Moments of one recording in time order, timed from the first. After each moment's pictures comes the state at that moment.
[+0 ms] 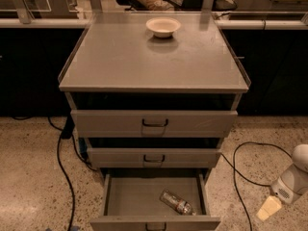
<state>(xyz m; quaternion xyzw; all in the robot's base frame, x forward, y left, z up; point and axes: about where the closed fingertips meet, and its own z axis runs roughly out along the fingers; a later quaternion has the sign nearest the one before) 0.406 -0.427 0.418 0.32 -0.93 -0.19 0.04</state>
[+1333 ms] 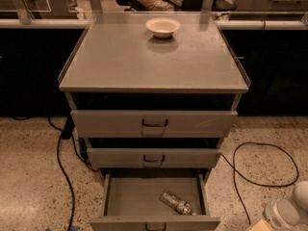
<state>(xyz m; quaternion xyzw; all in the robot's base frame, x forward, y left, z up) 0.373 -0.390 0.371 0.33 -0.92 -0.17 -0.09</state>
